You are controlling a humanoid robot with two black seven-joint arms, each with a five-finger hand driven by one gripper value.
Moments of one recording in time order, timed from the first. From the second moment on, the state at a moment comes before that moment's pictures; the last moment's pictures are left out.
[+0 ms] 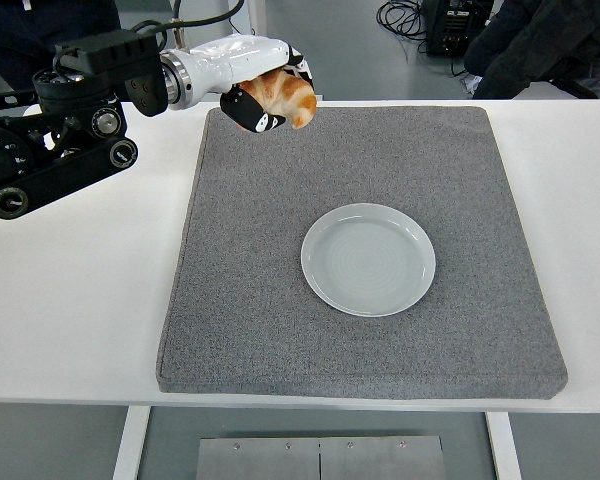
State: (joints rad) left arm -1.43 0.48 -0.12 -1.24 1.30 -0.03 0.11; right arm -0.07 0.00 0.12 0.11 -0.09 -0.11 0.25
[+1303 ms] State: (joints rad) left arm -1.62 0.01 0.02 -1.03 1.27 -0.07 0.06; right arm -0.07 0.00 0.12 0.11 -0.09 -0.11 0.25
